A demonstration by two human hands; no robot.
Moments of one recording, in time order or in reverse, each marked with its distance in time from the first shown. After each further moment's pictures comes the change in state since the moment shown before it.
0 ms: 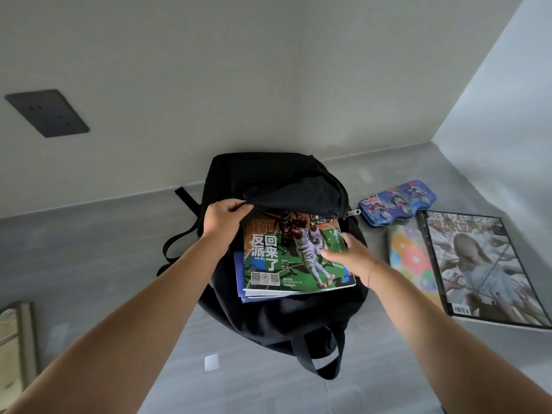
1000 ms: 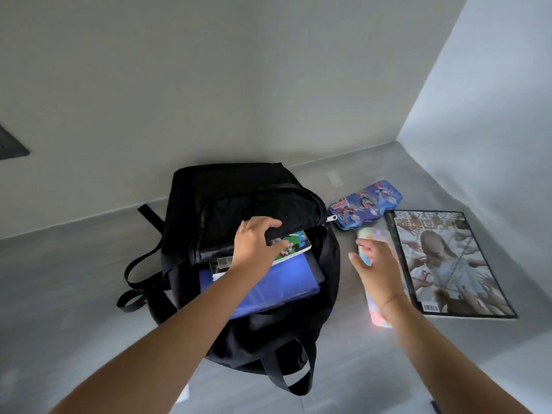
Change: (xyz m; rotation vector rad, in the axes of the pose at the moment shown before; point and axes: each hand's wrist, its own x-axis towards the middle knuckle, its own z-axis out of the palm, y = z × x) left_hand -0.039 0.014 0.091 0.403 -0.228 0.367; right_hand -0.002 0.066 -0.061 -0.241 0.582 -0.226
